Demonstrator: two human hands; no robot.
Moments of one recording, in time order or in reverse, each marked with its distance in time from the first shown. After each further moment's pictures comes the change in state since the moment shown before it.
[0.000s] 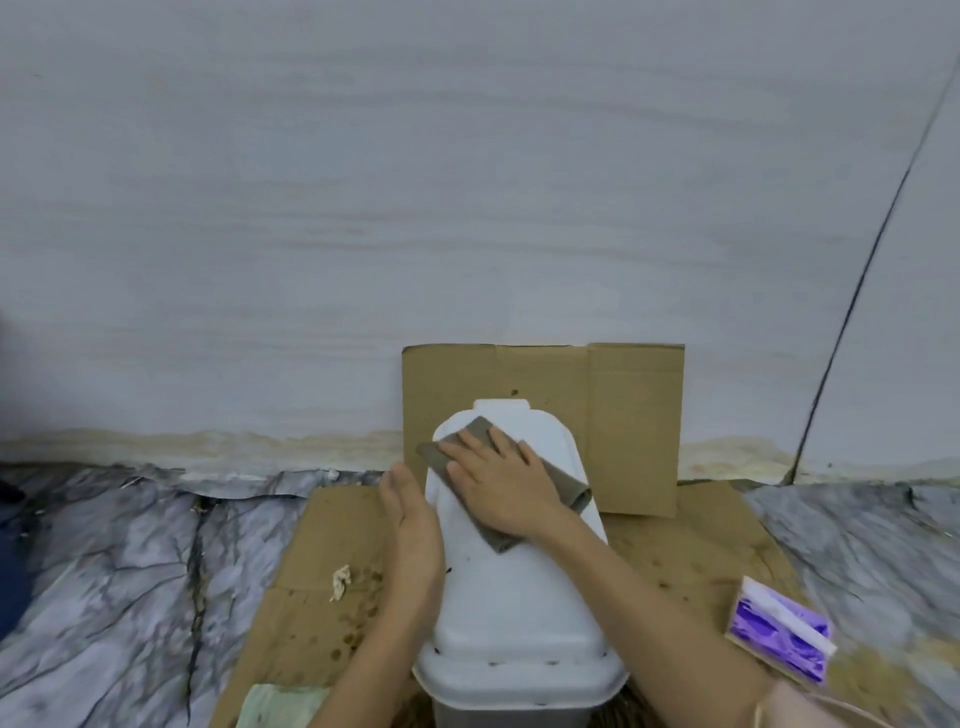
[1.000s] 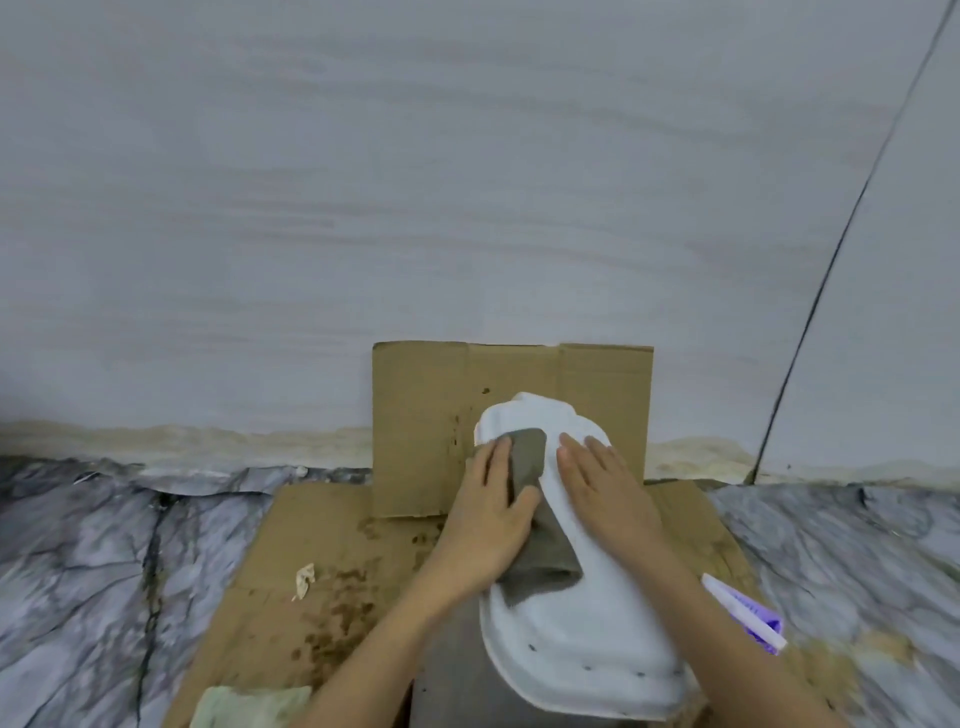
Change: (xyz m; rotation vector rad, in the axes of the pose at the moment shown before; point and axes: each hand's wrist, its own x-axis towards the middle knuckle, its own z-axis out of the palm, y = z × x) left_hand -0.013 0.002 0.058 0.650 -0.569 0.442; right_hand -0.051 0.115 -0.007 0.260 0.267 0.344
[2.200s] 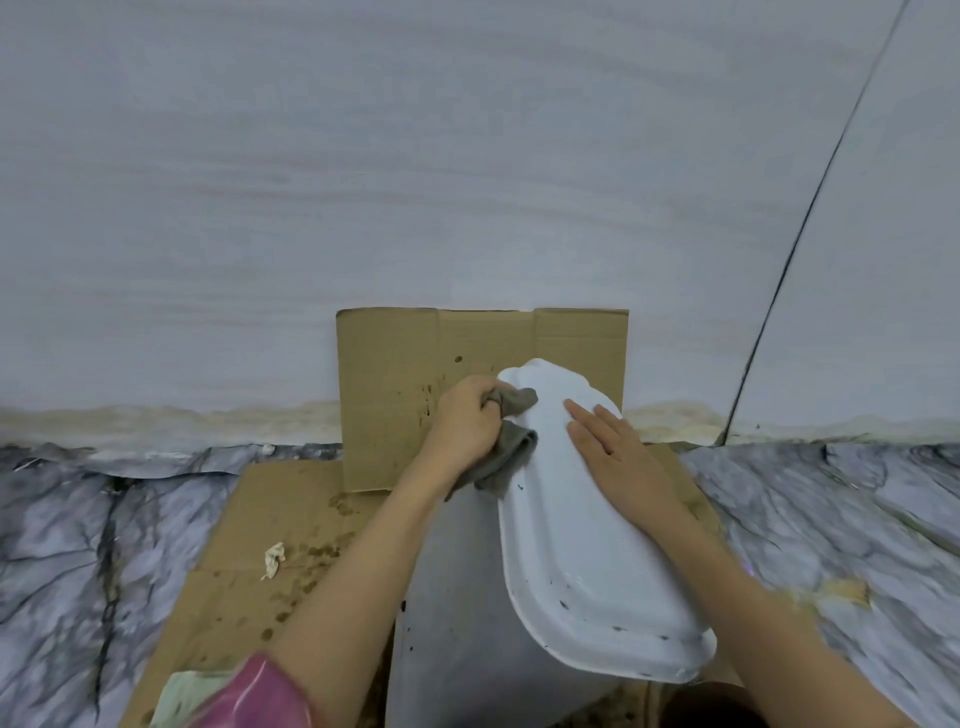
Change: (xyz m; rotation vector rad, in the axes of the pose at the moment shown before) left_hand 0.076 -0.002 0.005 -0.100 0.179 0.034; right_hand 0.005 0.051 -0.011 0.123 0.013 0.036
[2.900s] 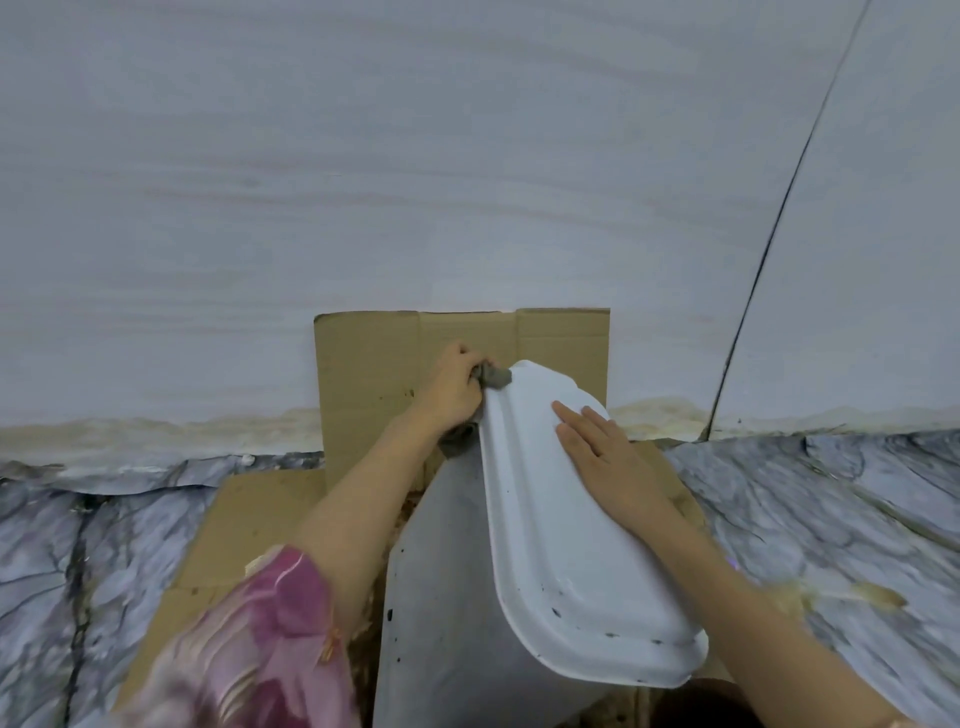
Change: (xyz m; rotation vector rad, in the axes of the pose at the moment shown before) left_hand 0.064 -0.015 0.003 0.221 -0.085 0.163; right_hand -0.002 0.006 -0.001 0.021 0.014 -0.012
